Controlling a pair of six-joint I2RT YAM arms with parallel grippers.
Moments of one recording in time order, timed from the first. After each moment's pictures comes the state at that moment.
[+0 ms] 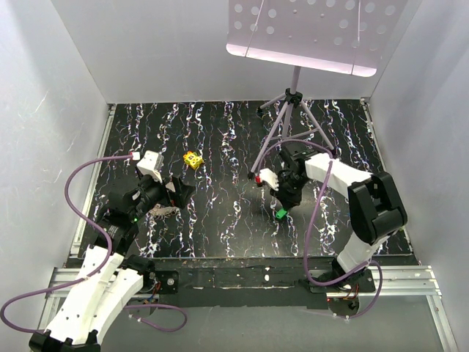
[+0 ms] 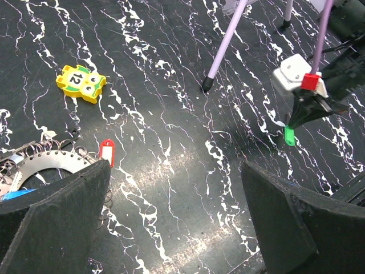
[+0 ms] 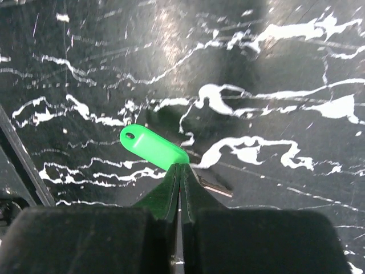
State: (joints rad) left arm -0.32 0.59 0.68 -0.37 0.24 -0.19; right arm 0.47 1.67 1.09 -0.92 -0.42 -0.94
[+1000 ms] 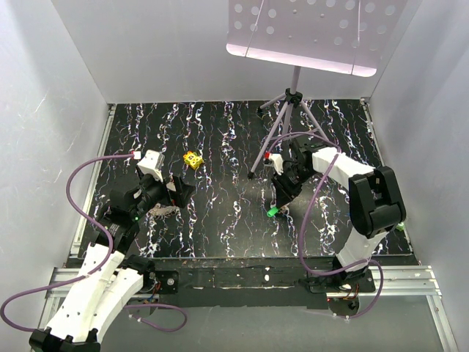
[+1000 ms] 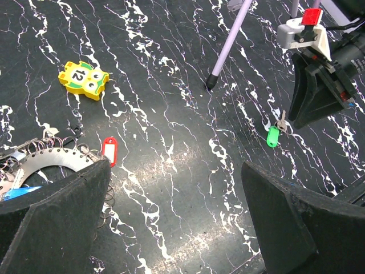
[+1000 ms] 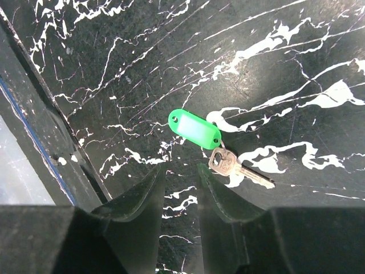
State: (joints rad) left arm -0.32 0.61 0.68 -0.37 0.23 -0.19; right arm 0.38 1.72 1.15 -0.87 -0.67 -0.54
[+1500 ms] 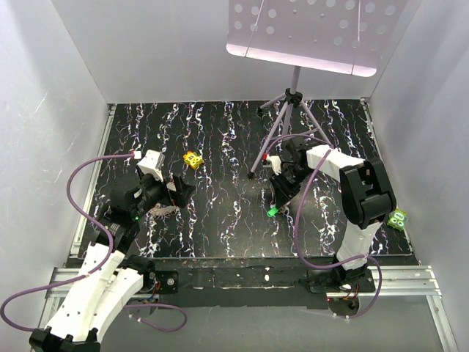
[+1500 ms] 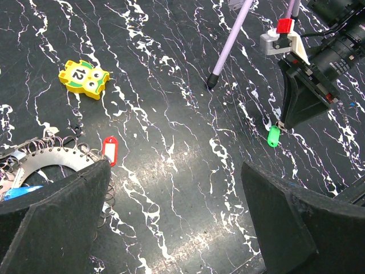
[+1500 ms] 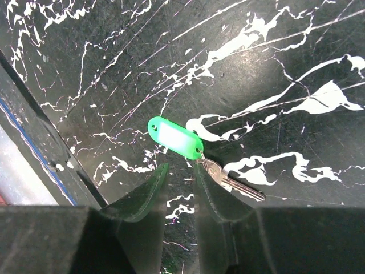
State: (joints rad) left arm -0.32 0.61 0.68 -0.37 0.23 -0.19; right arm 0.38 1.84 1.19 -0.88 -0.64 -0.48
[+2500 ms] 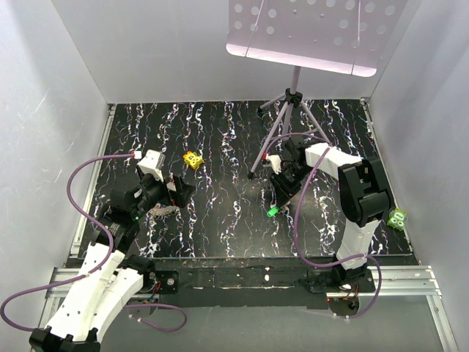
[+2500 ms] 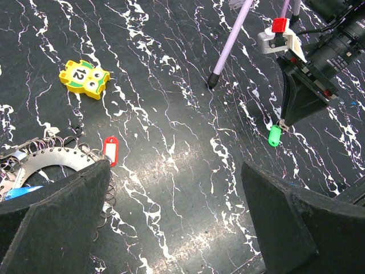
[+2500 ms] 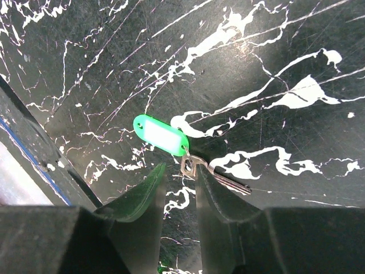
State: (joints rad) left arm -0.32 0.61 0.68 -0.37 0.23 -0.18; right arm 0.38 1.87 1.23 -0.90 -0.58 -0.48
